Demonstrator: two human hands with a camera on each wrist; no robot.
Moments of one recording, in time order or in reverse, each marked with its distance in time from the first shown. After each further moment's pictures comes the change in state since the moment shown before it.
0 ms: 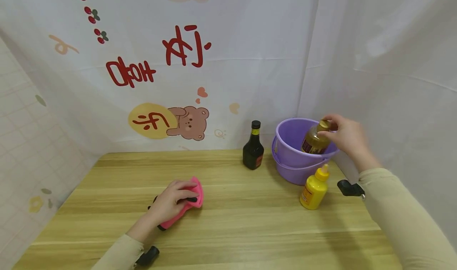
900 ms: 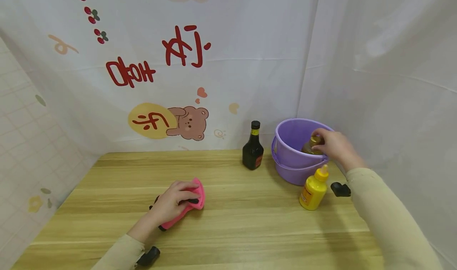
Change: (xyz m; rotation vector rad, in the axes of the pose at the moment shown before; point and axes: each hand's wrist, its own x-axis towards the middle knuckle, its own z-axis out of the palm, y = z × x) left_hand 0.002 0.004 0.004 -0.013 -0.010 0.025; right_hand 0.008 0.035 0.039 -0.122 -0.223 -0.153
